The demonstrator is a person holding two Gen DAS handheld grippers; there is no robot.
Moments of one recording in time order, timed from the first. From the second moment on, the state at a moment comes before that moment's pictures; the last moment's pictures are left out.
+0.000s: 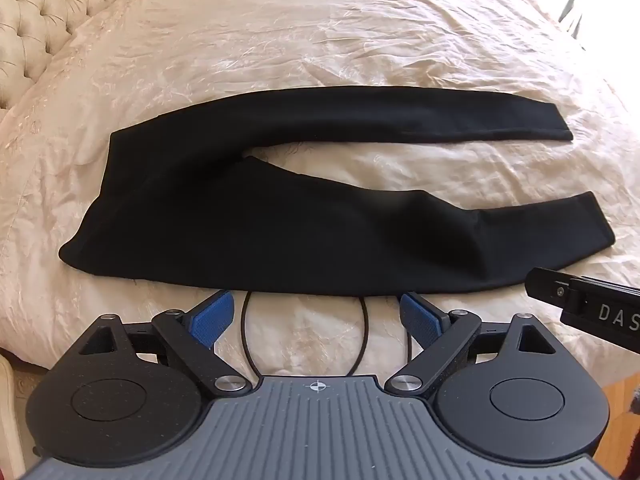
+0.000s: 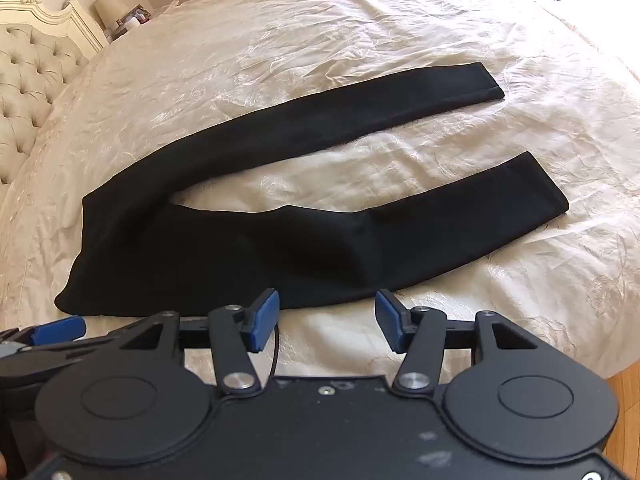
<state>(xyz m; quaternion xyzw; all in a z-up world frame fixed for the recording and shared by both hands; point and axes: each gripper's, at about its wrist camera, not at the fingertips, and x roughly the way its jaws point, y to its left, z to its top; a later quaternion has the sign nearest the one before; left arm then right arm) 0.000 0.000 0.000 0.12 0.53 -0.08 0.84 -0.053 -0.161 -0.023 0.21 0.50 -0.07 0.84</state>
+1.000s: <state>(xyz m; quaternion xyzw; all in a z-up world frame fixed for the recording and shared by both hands) 0.001 0.008 -0.010 0.12 0.55 -0.07 0.83 -0.045 -0.152 -0.023 0.18 0.52 -0.08 0.83</state>
